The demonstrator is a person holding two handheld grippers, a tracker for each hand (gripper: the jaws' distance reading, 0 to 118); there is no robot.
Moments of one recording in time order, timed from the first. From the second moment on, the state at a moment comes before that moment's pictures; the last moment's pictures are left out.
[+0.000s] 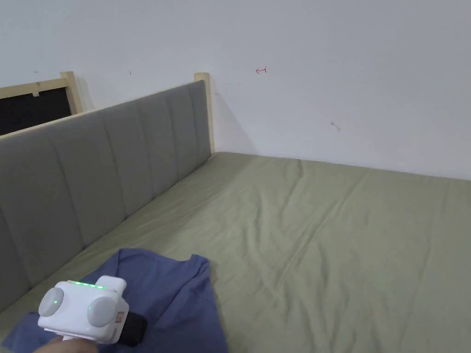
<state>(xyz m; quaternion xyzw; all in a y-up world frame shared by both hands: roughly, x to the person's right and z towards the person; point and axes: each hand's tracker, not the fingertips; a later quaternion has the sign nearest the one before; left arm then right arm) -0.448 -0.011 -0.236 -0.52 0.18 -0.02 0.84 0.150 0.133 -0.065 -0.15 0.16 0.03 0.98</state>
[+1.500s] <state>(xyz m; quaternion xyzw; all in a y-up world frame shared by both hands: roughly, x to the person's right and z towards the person) -0.073 0.323 -0.176 -0.18 -0.28 0.03 0.94 0.267 0.208 0.018 -0.06 0.06 -0.06 0.99</state>
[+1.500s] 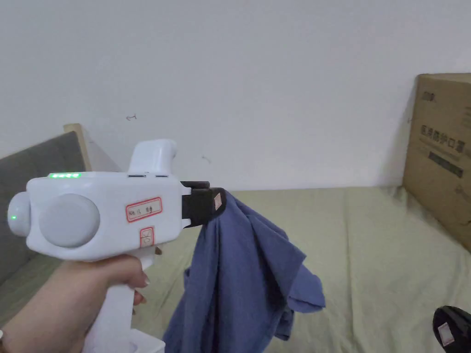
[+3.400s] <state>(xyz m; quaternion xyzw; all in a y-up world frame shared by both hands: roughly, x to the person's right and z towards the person) -0.158 0.097 -0.232 -0.45 -0.10 0.10 0.88 0.282 0.168 0.004 -0.06 -0.01 -0.06 1.00</state>
